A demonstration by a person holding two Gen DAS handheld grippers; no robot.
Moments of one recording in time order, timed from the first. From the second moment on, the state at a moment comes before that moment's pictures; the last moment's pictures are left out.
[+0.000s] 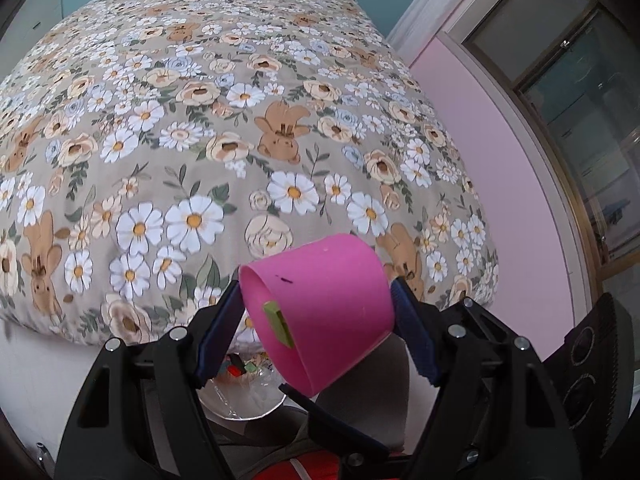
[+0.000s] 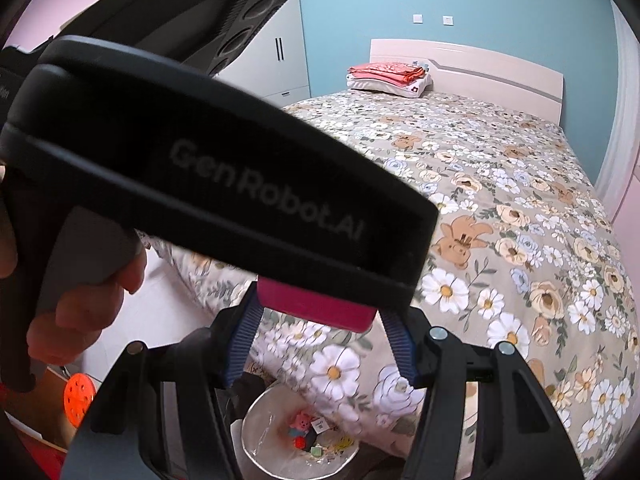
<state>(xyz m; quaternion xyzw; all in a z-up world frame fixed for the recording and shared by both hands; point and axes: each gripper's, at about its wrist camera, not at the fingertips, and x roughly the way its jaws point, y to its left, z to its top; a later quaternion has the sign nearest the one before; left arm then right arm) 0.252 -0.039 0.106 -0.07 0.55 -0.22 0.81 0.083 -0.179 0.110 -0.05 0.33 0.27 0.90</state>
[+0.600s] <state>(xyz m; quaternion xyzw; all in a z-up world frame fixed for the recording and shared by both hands) 0.195 -0.024 0.044 -0.09 0.55 -0.21 0.80 0.036 -0.174 0.039 -0.06 0.33 0.28 0.90</state>
